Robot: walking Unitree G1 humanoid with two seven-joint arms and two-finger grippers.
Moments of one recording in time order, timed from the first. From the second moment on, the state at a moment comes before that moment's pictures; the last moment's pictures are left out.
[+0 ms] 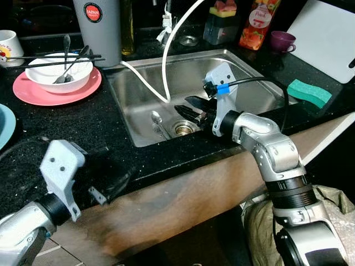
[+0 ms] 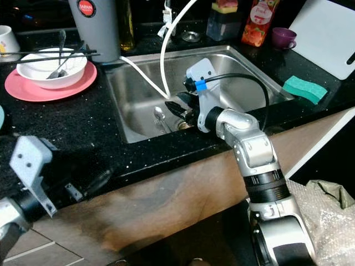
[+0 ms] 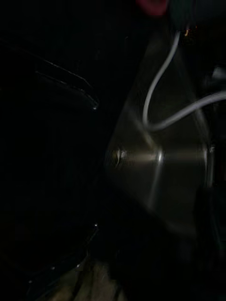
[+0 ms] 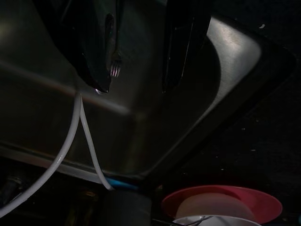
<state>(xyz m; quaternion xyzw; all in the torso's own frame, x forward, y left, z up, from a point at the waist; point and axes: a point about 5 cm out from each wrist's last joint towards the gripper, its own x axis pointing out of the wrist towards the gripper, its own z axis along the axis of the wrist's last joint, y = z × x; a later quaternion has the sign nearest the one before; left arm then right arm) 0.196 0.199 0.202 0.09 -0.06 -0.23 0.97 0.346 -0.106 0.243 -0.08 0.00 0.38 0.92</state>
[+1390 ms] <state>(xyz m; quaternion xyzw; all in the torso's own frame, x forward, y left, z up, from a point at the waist) 0.122 0.318 0.199 0.10 -0.09 0.00 0.99 0.341 -0.102 0.234 -0.07 0.01 0.38 0.92</state>
